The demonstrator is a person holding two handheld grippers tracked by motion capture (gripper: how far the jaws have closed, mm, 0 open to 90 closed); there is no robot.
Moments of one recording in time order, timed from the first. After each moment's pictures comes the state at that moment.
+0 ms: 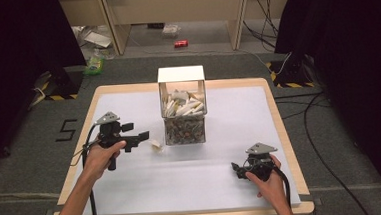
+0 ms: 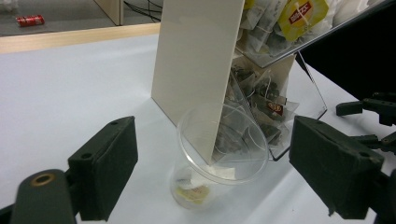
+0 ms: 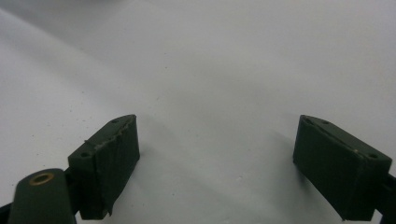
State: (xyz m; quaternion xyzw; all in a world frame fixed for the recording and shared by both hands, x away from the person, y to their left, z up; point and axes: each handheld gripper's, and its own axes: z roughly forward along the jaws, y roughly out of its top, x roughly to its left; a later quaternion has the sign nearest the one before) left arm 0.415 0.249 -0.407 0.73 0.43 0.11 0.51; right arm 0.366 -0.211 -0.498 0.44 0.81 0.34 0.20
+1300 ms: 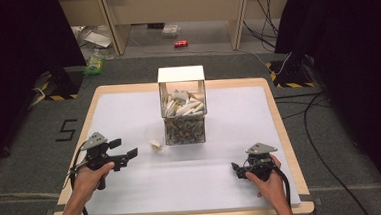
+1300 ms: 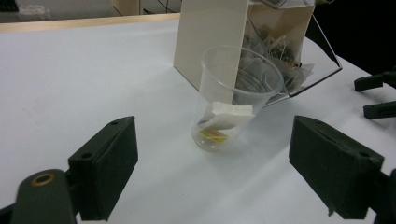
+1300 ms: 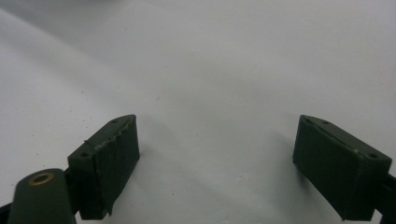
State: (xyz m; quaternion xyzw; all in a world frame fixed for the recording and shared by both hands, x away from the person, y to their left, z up) left arm 0.365 0.279 -0.442 0.73 0.43 0.16 0.51; right arm 0.366 -0.211 -0.498 0.44 0.81 0.34 0.20
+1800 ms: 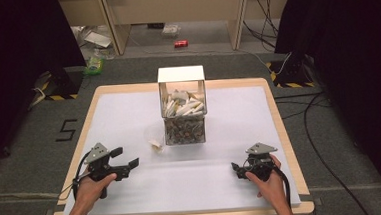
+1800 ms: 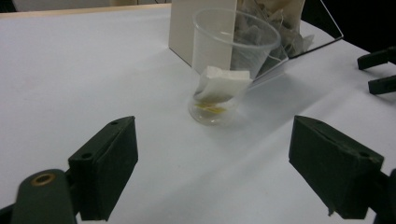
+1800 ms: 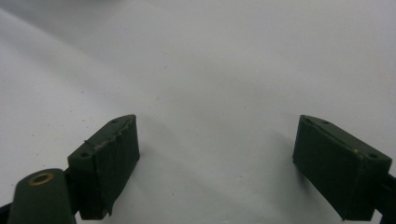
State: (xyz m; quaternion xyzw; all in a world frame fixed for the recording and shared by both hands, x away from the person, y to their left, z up) left arm 0.349 0.277 -0.472 0.73 0.42 0.17 0.51; right arm 0.366 -0.211 -0.498 0.44 0.81 0.34 0.20
